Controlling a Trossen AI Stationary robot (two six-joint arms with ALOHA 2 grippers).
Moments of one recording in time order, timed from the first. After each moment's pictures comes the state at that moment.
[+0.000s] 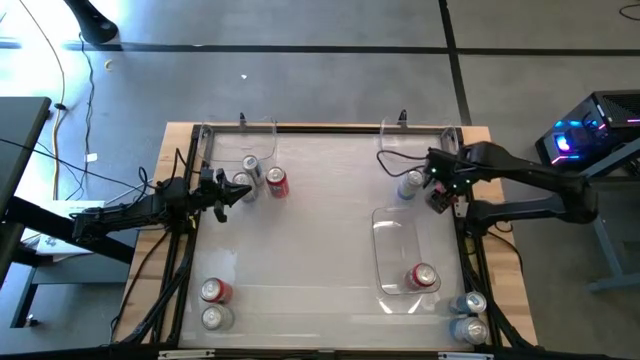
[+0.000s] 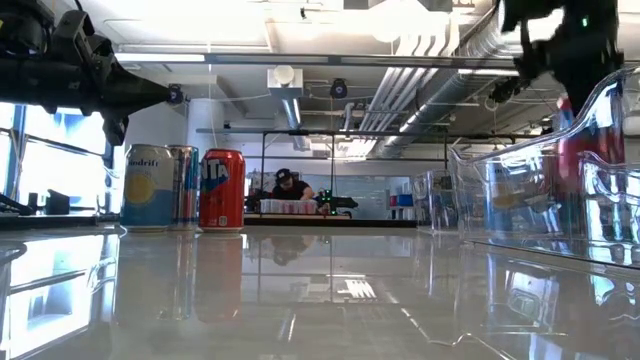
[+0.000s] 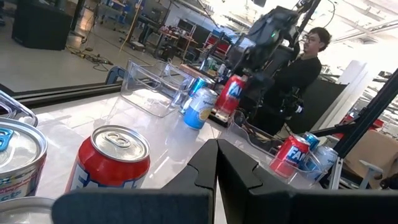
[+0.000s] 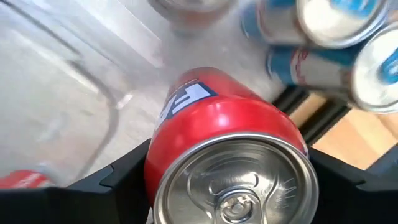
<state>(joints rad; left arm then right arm) 0.19 0.00 0.01 0.02 -0.07 -0.43 -0.33 0.99 1.00 -1.51 0.10 0.47</state>
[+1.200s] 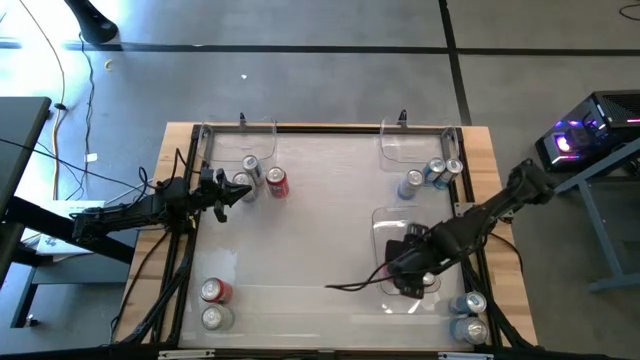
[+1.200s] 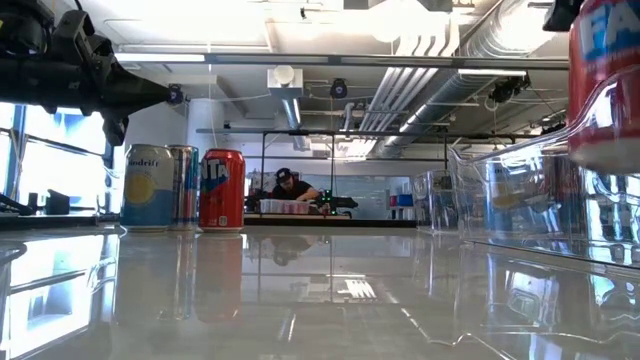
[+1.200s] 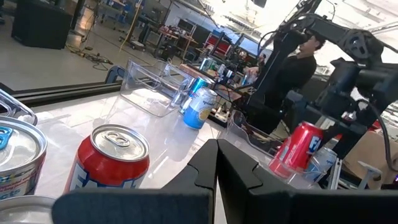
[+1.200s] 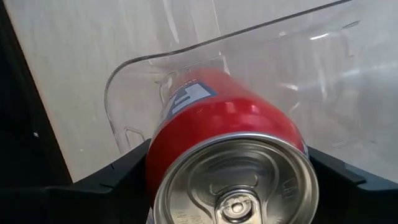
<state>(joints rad) 0.19 0.00 0.01 0.02 -0.07 -0.44 0.57 1.53 1.32 -1.21 0.04 0.78</state>
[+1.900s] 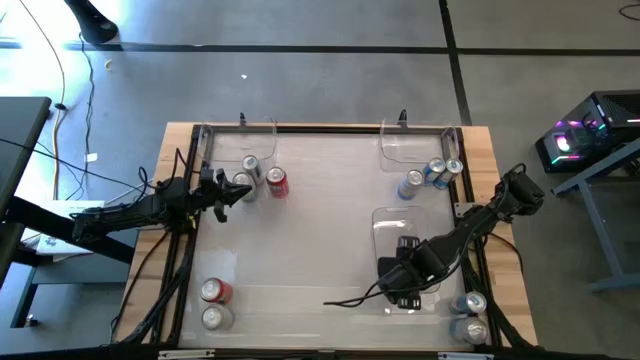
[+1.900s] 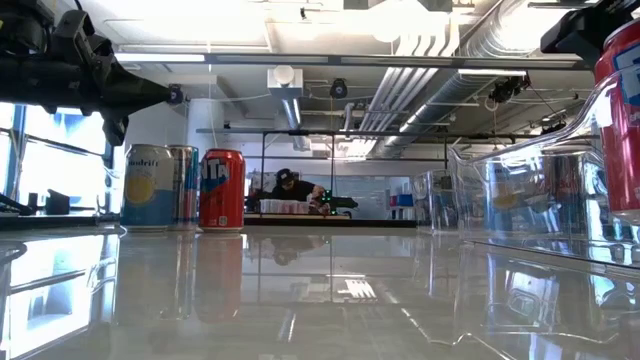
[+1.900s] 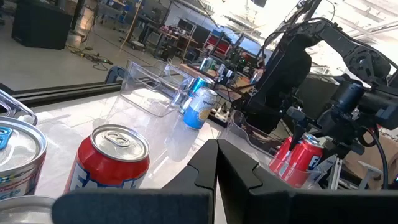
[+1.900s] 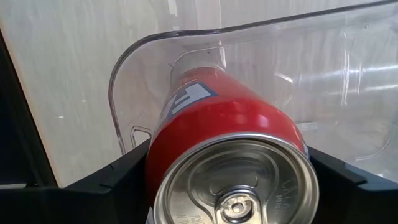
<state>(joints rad) 0.19 0.00 0.01 0.02 -0.07 -0.44 0.60 1.66 1.32 -1.17 0.01 0.68</state>
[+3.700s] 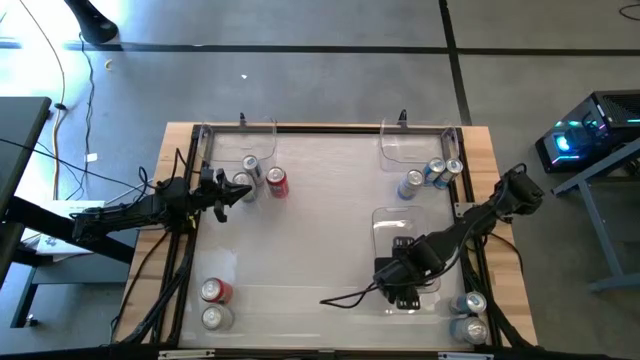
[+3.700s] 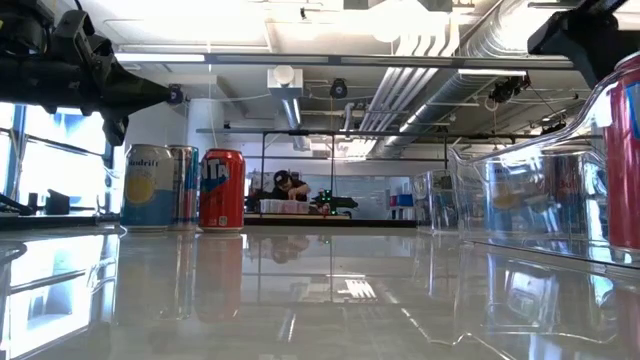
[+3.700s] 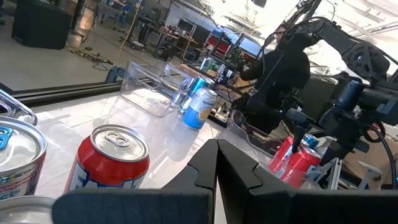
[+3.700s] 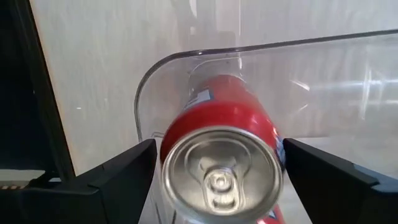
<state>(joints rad) 0.19 0.00 0.01 0.02 -0.07 -0.44 0.57 1.66 1.34 -1.16 -0.06 0.60</state>
